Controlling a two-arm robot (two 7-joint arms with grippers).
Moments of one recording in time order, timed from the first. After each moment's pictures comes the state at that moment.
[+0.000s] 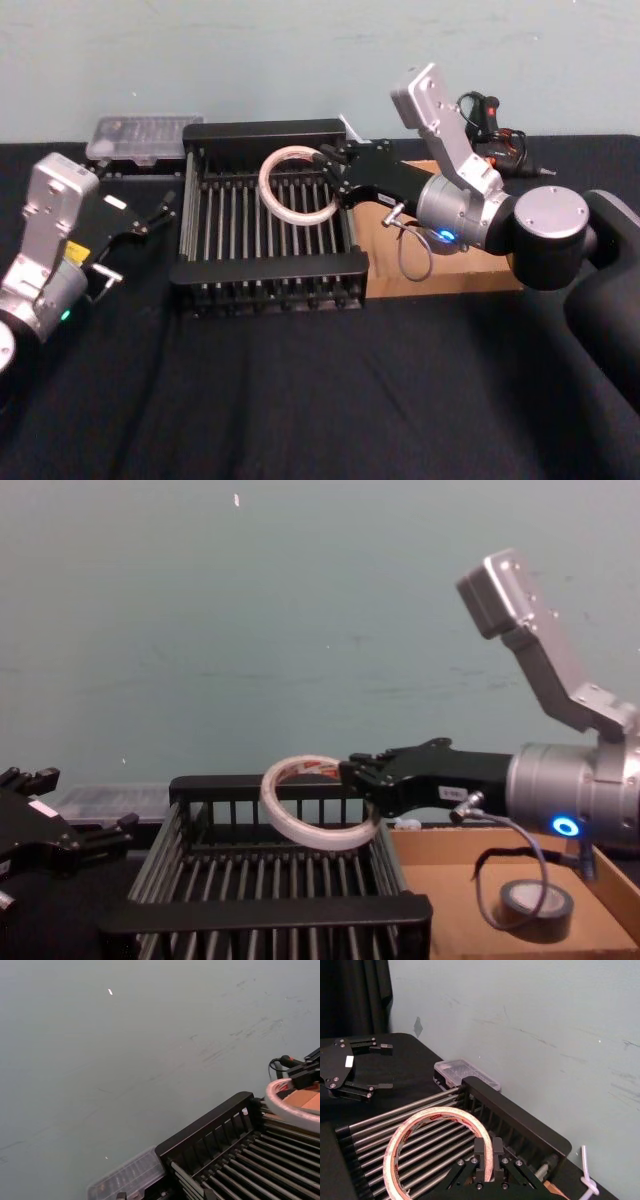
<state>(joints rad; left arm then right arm) -0.20 0.60 0.45 -1.41 -0.25 -0.12 0.03 0.56 0.24 -0.53 -1.11 0.23 0.01 0.51</state>
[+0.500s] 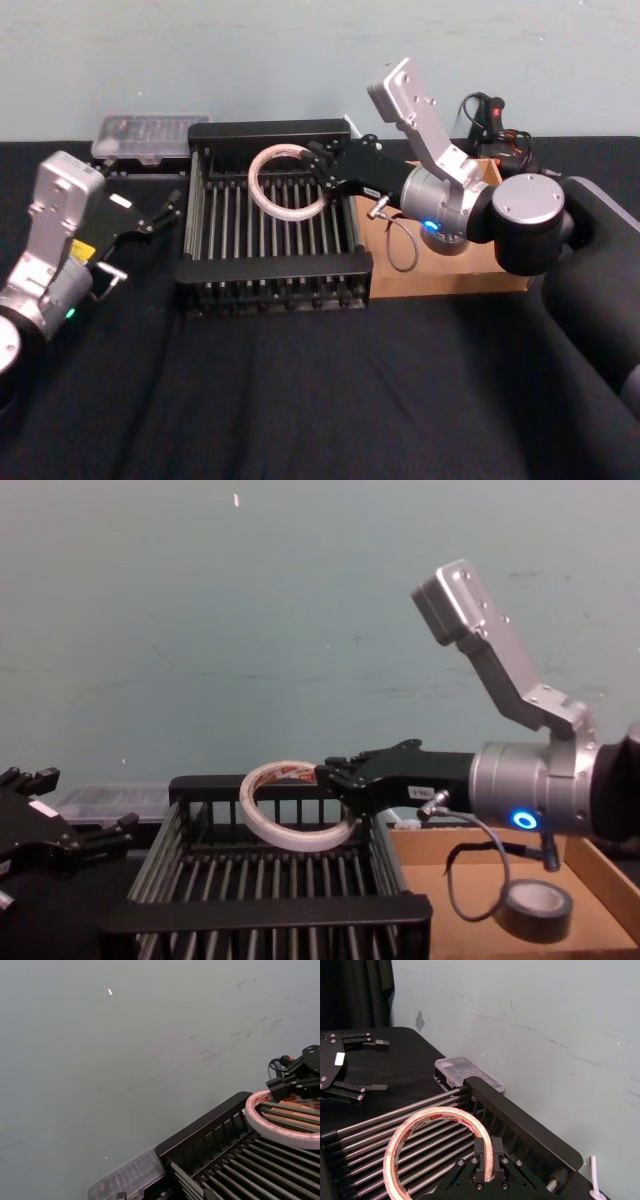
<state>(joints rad) -0.20 0.60 0.45 -1.41 -0.25 -0.12 0.03 0.65 0.17 -0.55 -0.96 0.19 -0.03 0.52</state>
